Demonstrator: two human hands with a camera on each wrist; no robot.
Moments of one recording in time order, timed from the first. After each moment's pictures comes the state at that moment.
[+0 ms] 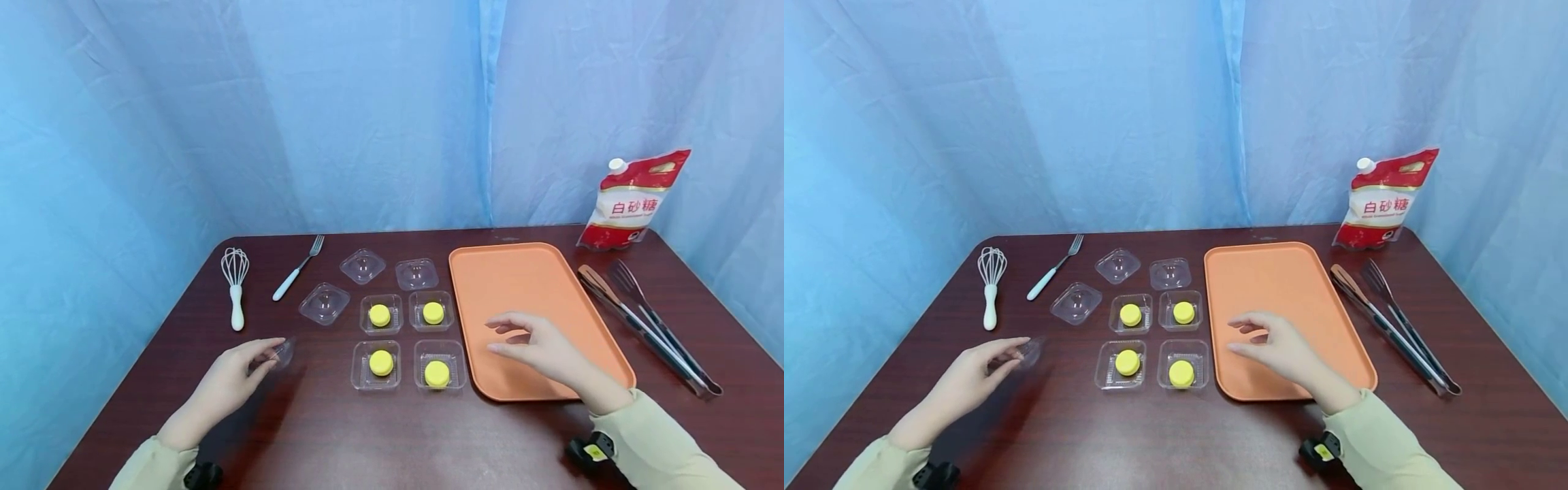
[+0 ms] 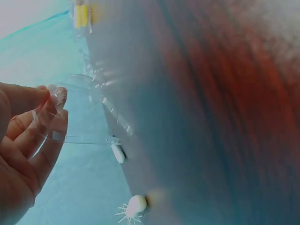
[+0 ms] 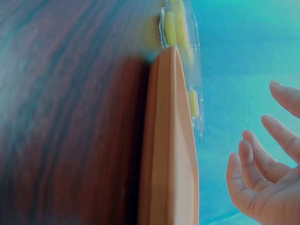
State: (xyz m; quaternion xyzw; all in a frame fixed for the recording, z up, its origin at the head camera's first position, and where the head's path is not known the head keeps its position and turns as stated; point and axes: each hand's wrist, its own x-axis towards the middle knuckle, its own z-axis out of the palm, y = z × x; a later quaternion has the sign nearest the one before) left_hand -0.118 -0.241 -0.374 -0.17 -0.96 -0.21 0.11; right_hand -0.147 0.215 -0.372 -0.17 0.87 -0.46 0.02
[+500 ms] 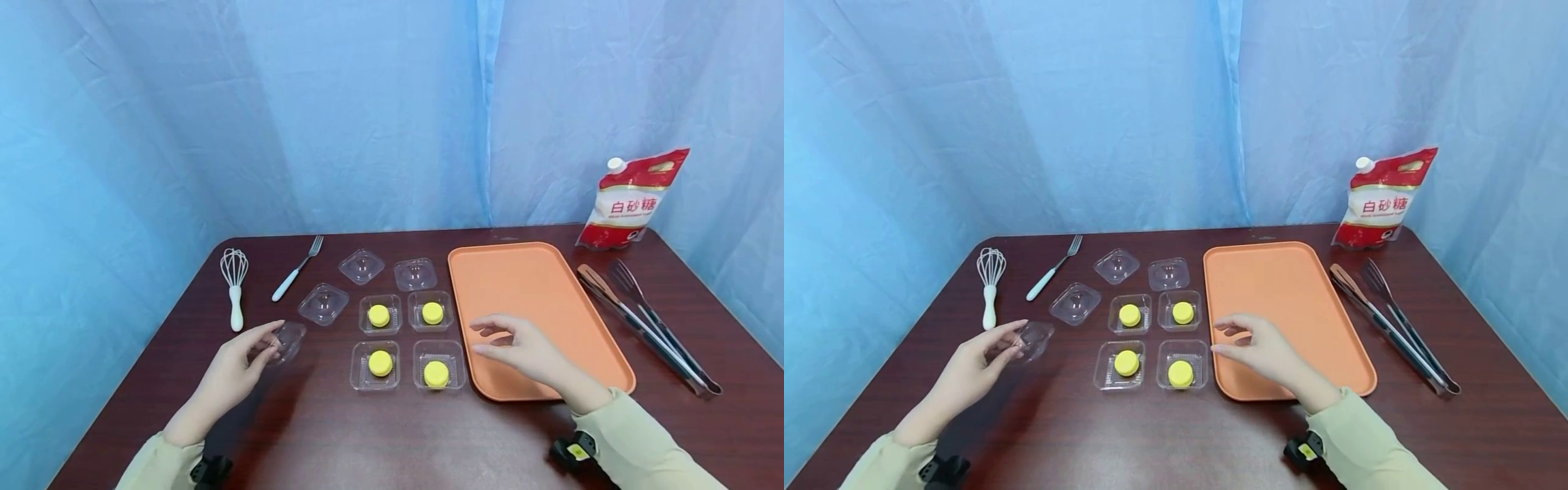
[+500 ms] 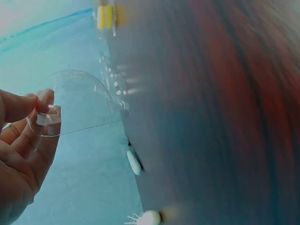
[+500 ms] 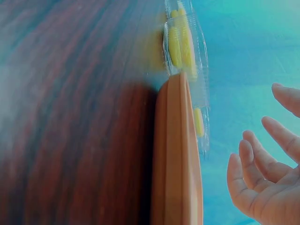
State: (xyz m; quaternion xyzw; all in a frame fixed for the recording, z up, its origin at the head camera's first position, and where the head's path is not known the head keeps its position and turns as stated) left_hand -0.123 -0.234 -0.370 -0.18 -0.93 -0.26 0.17; right_hand -0.150 0.198 -0.378 -0.19 0.86 -0.47 0.03
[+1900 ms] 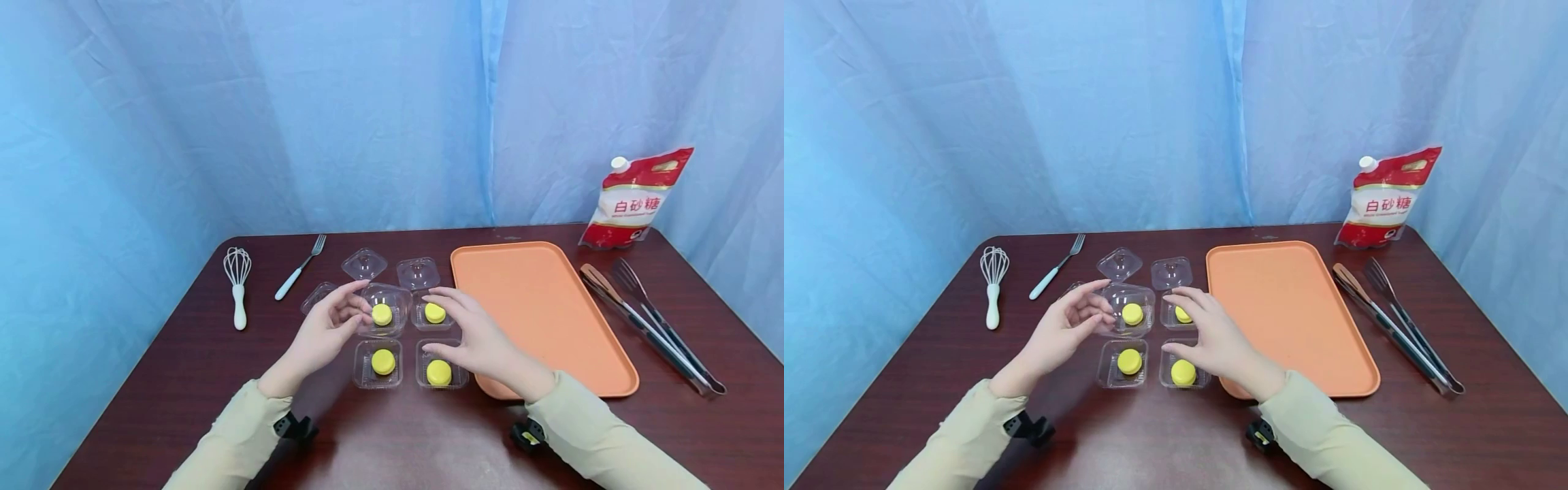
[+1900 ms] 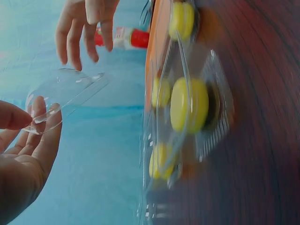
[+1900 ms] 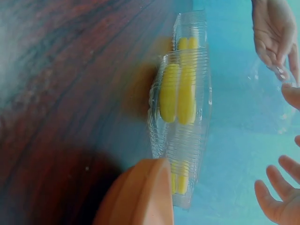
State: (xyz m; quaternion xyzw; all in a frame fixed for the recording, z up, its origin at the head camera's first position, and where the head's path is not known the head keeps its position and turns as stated) left_hand -0.162 -0.125 -0.347 -0.22 -0.76 -0.62 -0.02; right_hand -0.159 0.135 -0.367 -0.33 0.87 -0.34 -0.15
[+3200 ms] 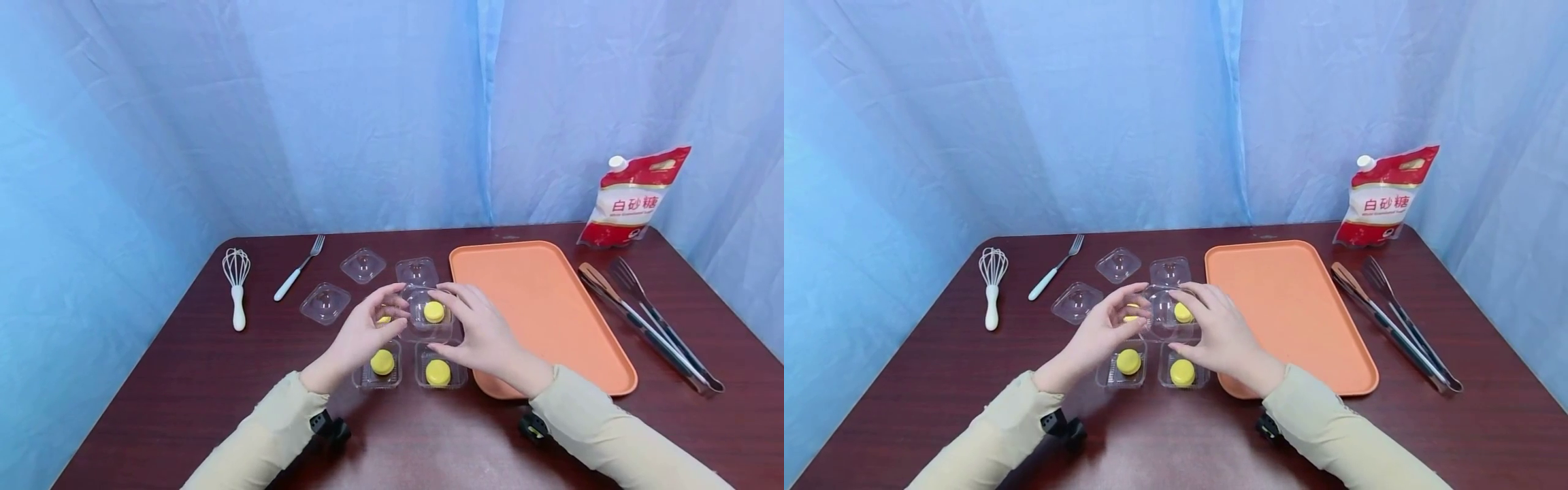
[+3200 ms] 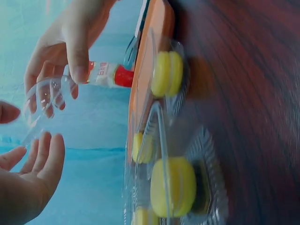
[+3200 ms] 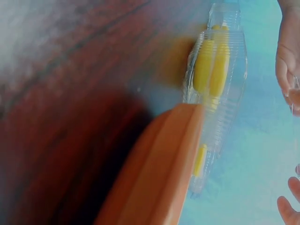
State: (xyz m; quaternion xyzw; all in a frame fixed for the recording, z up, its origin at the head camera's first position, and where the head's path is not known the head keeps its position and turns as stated) left_hand -0.163 -0.075 -0.351 -0.19 -0.77 -0.61 -0.07; right_hand -0.168 0.141 -0.371 -0.36 0.85 -0.26 -0.28
